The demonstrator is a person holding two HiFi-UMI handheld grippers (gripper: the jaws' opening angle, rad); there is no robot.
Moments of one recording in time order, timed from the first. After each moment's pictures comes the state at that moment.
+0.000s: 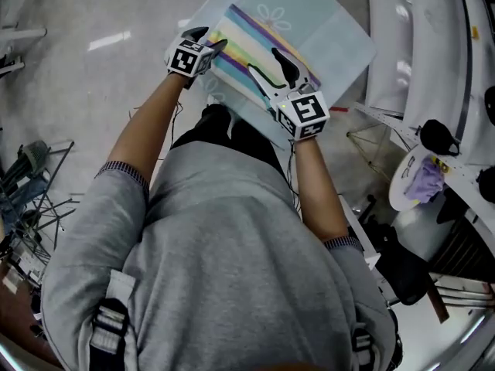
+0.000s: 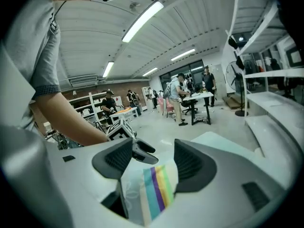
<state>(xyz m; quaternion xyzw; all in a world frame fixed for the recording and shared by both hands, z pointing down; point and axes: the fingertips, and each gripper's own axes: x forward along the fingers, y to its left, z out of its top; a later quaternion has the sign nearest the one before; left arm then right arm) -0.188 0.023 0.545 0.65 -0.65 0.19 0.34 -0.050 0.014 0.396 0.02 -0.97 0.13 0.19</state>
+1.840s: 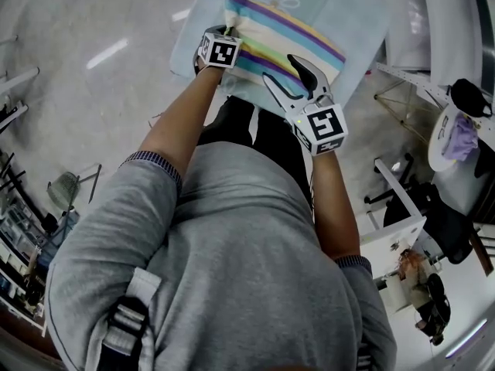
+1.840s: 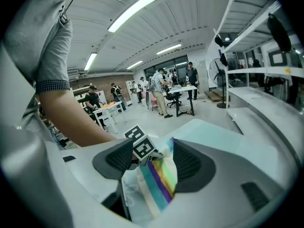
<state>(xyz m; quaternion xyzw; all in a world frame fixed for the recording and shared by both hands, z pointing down) -0.195 -0.001 0.653 0.61 -0.64 0.28 0.37 -0.051 0.043 0.435 0.12 -0.95 0.15 0.24</state>
